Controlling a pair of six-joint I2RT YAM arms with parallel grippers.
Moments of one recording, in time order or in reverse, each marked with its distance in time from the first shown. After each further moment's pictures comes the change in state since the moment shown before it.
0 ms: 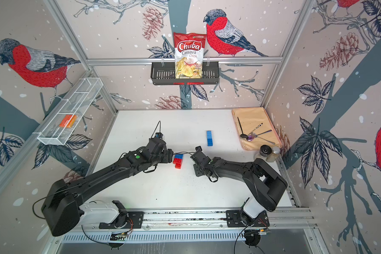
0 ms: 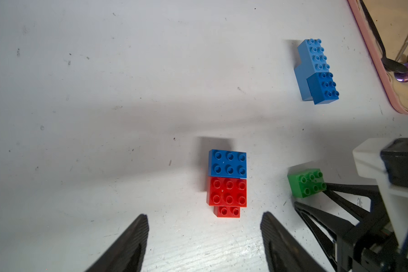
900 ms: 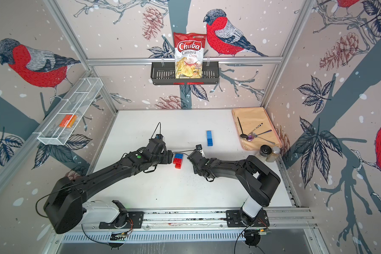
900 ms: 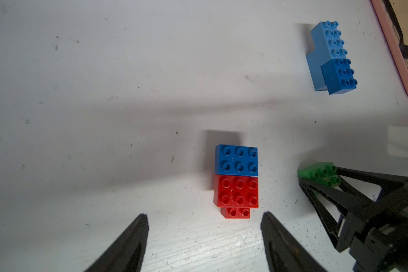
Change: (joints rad) left arm 0.029 0.034 -0.037 0.045 0.039 0.019; right arm 0.029 0.059 0.020 0.082 0.136 0.109
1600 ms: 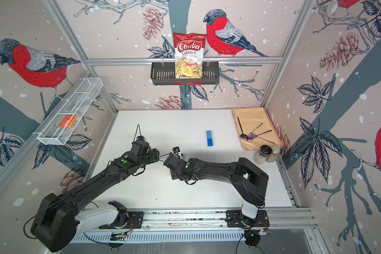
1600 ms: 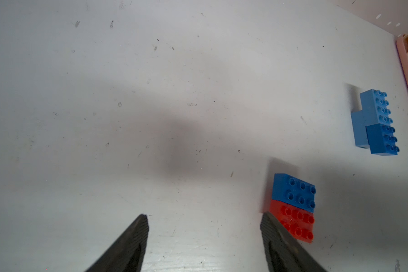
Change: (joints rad) left arm 0.216 -0.175 -0.187 0.081 0.002 -0.070; right arm 0.266 0.126 0.389 -0.248 -0.118 0.198
